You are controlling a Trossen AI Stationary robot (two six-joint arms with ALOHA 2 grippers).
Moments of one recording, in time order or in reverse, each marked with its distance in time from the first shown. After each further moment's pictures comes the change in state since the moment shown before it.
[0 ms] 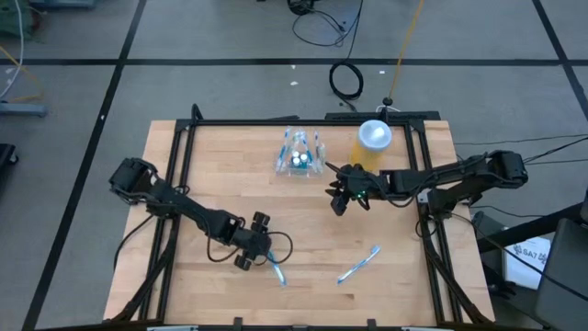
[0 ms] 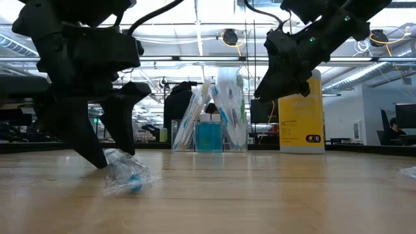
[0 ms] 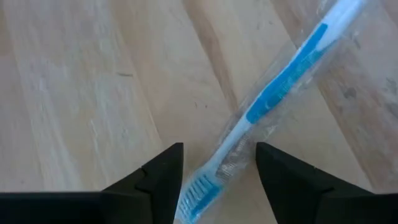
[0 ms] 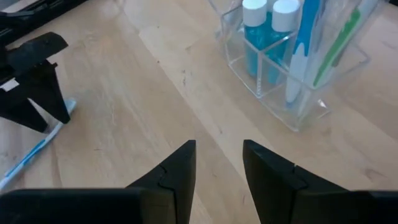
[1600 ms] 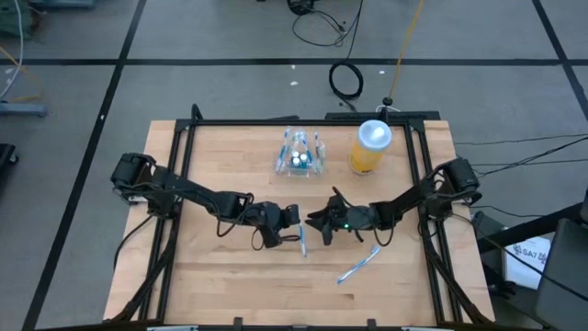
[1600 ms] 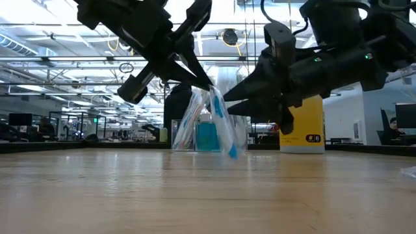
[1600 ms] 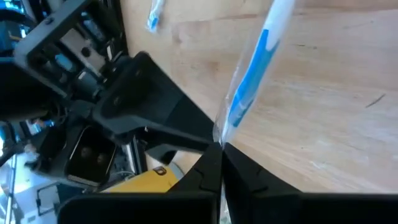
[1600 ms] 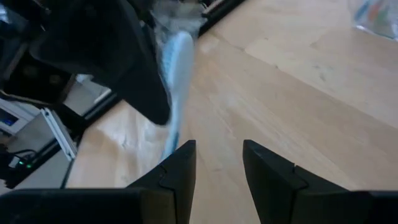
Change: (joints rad) left arm 0.179 -0.044 0.142 0.254 -0.044 1.371; right arm 0.247 0.472 -0.154 1.021 0.078 0.205
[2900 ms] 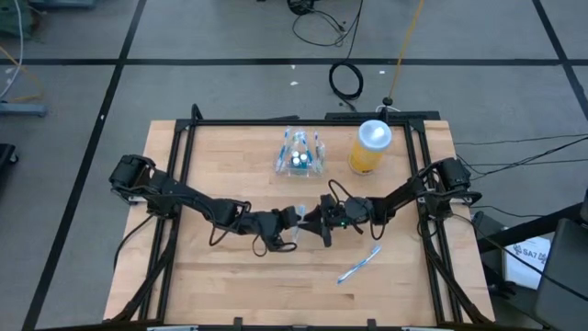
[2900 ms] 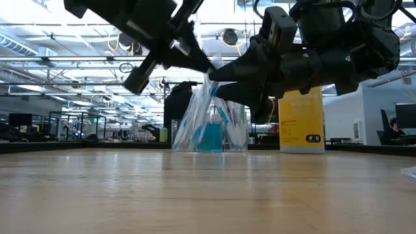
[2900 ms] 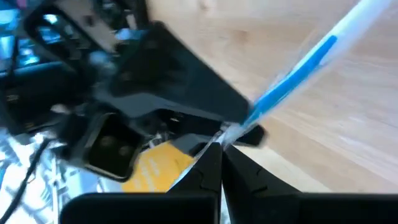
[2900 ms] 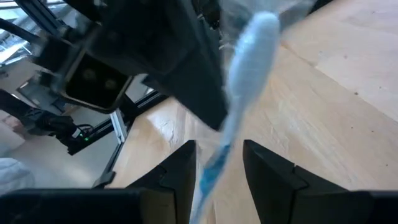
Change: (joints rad) left arm -0.081 -0.002 0.000 0.062 -0.240 0.014; right arm -0.079 0.065 0.051 0.170 -0.284 -0.149
